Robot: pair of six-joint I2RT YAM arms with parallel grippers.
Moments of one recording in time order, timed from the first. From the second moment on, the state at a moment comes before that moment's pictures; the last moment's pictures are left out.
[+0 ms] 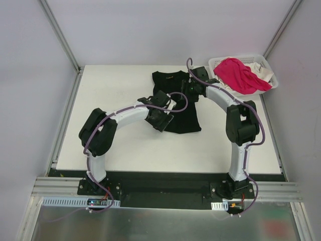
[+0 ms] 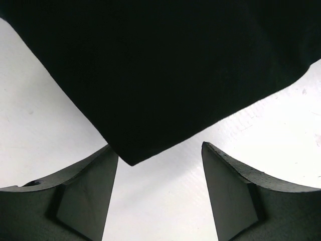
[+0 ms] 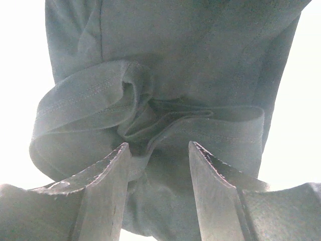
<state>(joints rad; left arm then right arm) -0.71 1.90 1.35 -0.62 0.04 -0.03 0.36 2.05 1.63 -0.52 -0.21 0.38</state>
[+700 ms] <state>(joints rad) -0.71 1.92 1.38 -0.62 0.05 -0.03 0.36 2.06 1.63 -0.52 -0.22 0.38</state>
